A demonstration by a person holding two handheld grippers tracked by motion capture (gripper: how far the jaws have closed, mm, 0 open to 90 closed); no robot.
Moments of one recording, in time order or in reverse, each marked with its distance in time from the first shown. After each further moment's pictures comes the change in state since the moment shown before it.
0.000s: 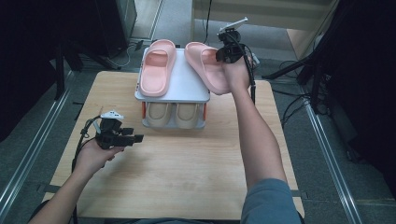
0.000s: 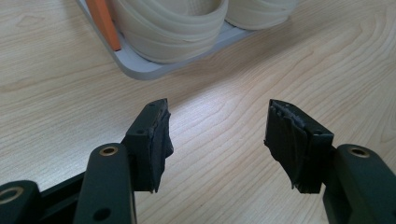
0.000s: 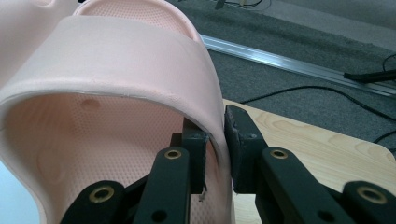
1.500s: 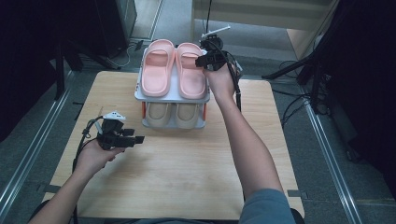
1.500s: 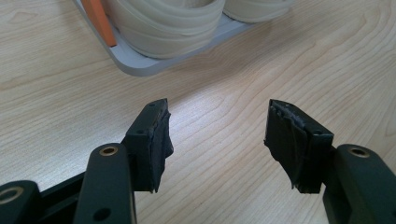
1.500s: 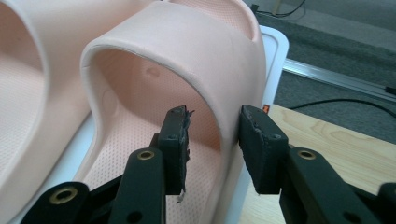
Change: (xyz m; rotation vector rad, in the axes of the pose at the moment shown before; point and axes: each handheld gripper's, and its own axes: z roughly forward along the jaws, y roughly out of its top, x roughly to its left) left arm -0.002 -0.001 0.004 0.021 0.006 0.014; right arm 0.051 -0.014 0.002 -0.039 0.107 -0.026
